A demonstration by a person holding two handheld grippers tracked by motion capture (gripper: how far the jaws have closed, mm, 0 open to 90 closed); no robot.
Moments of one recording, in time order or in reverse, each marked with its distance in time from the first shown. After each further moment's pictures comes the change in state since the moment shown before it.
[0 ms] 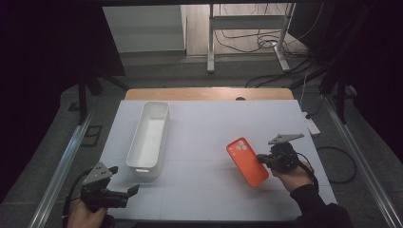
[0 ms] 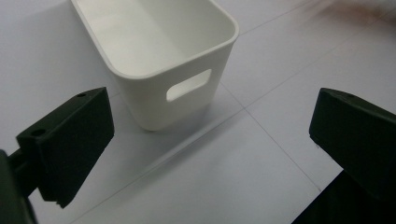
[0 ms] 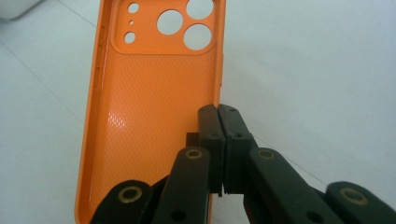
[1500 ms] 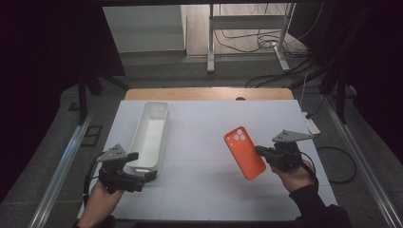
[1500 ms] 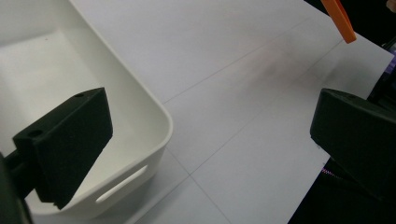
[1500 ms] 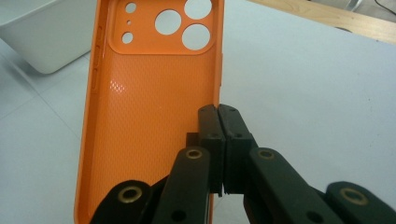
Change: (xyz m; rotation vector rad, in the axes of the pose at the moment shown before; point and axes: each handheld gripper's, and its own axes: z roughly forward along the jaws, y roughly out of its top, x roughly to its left) left arm -0.014 0.060 0.024 -0.045 -0.186 -0.027; right arm 0.017 0.014 -0.025 -0.198 -0.011 -0.031
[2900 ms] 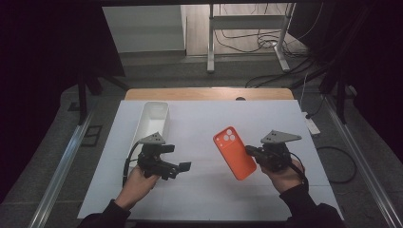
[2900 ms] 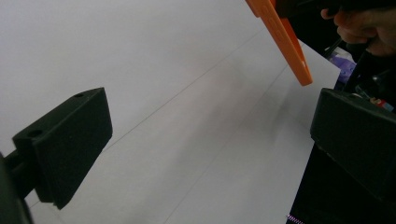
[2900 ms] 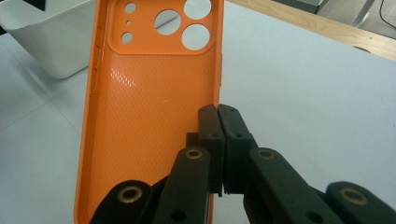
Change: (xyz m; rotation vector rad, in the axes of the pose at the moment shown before) left arm -0.020 0.045 0.078 0.026 -0.198 -0.017; right arm 0.024 0.010 0.013 -0.020 0.011 -0.052
